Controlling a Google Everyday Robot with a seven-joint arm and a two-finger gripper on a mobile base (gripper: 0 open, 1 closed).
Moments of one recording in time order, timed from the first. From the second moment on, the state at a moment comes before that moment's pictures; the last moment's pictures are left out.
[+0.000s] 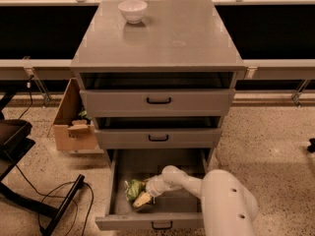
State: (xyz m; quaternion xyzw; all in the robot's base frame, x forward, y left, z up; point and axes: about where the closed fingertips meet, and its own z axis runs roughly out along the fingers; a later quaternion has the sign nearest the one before) arm 0.606 0.079 0.132 -0.51 0.78 0.29 0.22
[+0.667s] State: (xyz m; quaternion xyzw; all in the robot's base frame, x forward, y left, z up) arm 0.654 0.046 0.174 -0.50 0.77 0.27 0.28
